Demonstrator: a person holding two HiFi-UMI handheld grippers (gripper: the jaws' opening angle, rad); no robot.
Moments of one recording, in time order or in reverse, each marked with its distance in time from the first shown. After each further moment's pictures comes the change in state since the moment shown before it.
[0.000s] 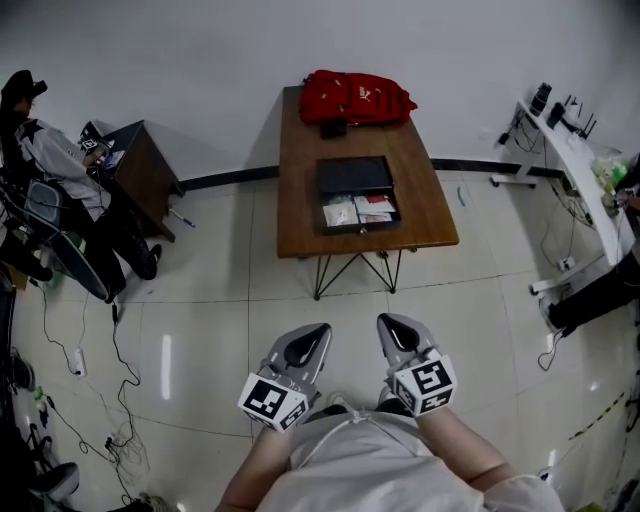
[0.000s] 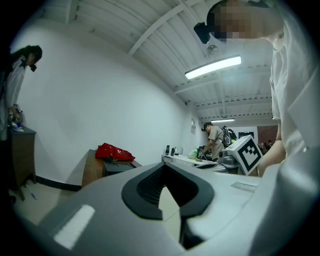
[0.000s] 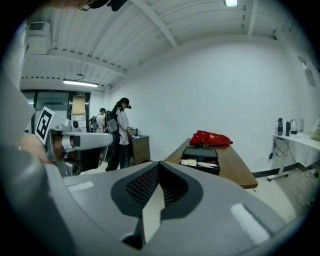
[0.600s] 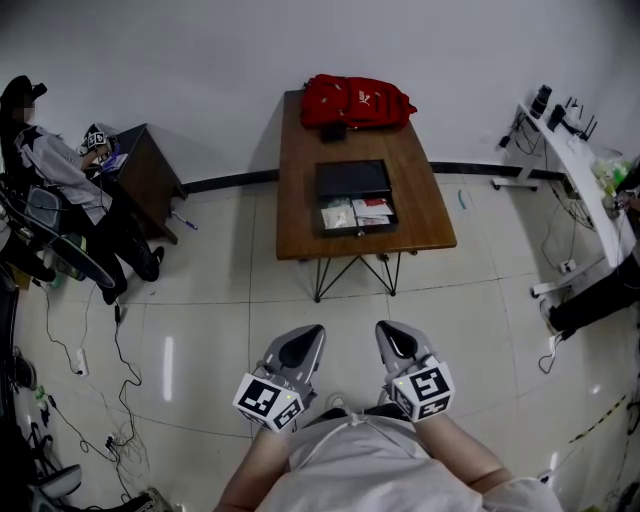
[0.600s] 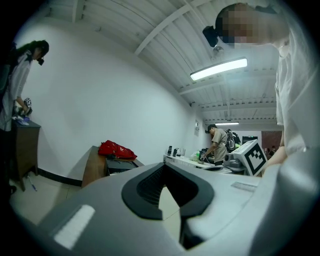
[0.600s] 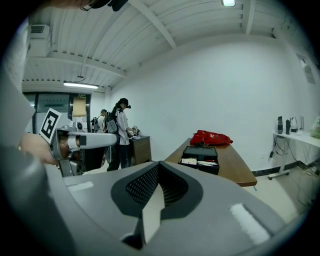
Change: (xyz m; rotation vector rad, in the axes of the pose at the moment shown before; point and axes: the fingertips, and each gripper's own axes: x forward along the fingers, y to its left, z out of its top) left arm -0.004 0.001 -0.001 -0.044 -0.003 0.035; right arm -0.014 0.002 -0.004 0.012 -0.001 0.012
